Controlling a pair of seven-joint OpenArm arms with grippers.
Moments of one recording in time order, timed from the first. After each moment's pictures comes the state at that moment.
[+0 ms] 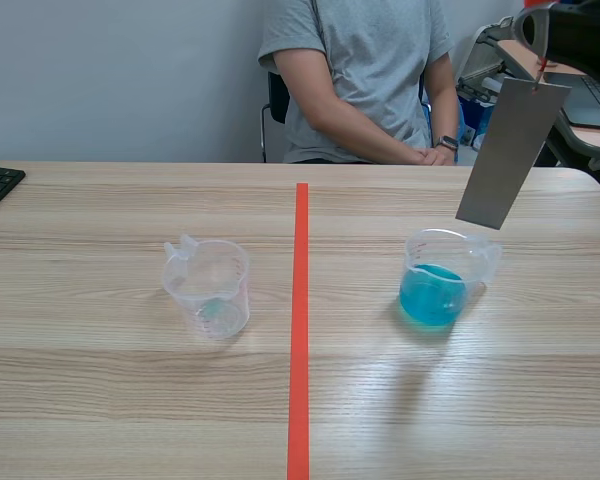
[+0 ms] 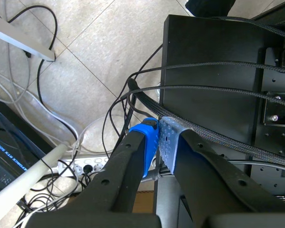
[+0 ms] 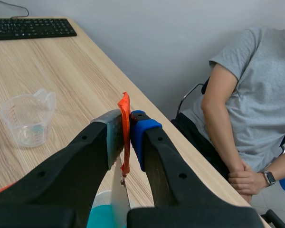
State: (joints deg) left arm 48.1 -24.3 -7.8 58.4 -21.8 -23.5 -15.7; right arm -2.3 55.6 1.8 101.8 40.2 40.8 1.0
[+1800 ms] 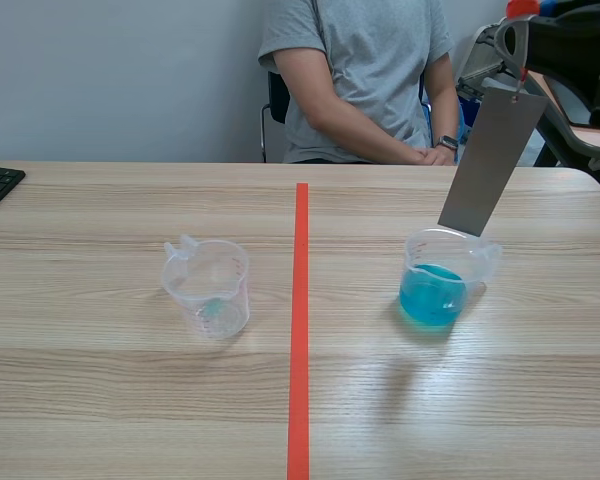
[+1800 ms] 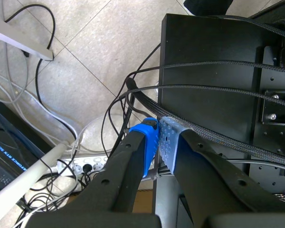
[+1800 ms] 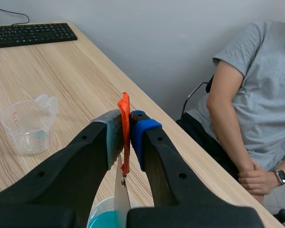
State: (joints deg) left arm 48.2 -24.3 -7.8 59.1 -21.8 -23.6 -14.6; right arm 0.5 48.7 1.7 100.1 39.1 43.4 -3.6
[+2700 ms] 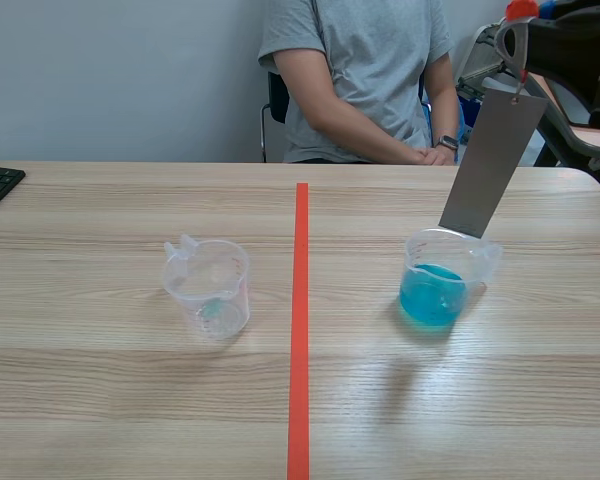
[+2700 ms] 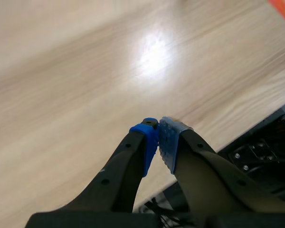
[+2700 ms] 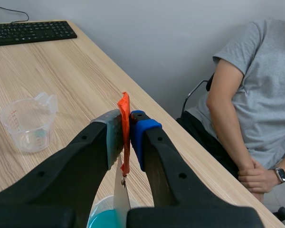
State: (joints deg) left arm 61.5 -49.4 -11.1 94.9 -23.0 -25.1 -20.6; right arm 0.5 48.7 1.7 100.1 39.1 43.4 -4.0
